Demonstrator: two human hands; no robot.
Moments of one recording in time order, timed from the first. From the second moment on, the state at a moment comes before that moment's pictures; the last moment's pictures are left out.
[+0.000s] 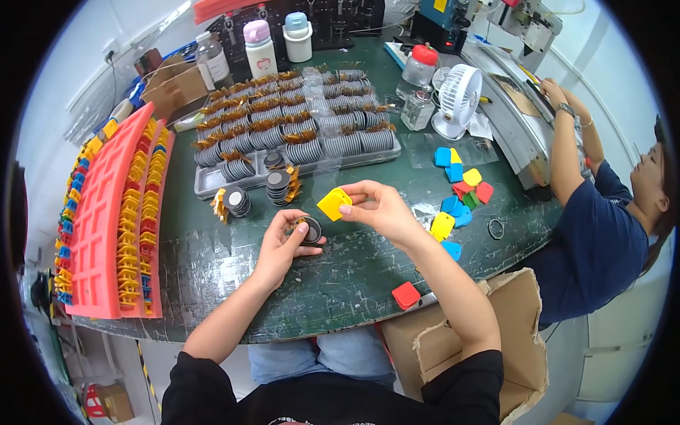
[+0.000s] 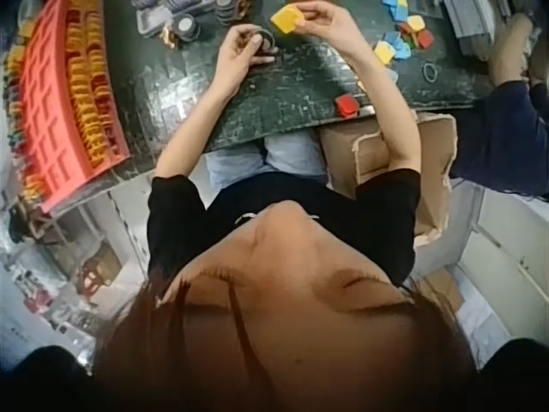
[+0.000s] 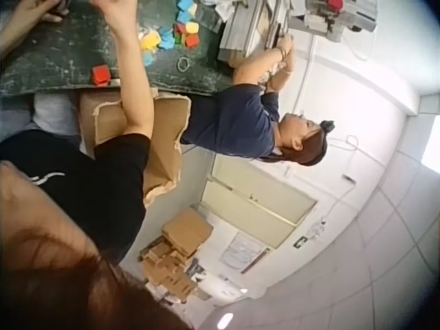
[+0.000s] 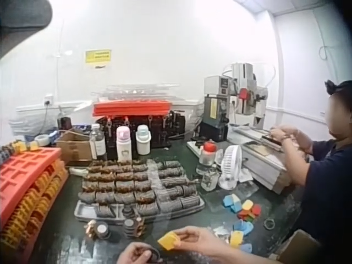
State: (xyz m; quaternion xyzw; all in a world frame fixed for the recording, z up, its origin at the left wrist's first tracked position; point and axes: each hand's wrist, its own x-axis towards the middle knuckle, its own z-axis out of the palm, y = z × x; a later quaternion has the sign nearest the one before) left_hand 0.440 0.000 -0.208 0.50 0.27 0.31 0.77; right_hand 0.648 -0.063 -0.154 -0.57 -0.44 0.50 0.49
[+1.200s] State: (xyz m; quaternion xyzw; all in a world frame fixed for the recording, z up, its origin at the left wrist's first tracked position) left_hand 0.436 0.005 -0.209 0.39 0.21 0.34 0.82; right_hand 0.730 -0.084 -0.160 -0.91 -0.40 -0.13 -0.01
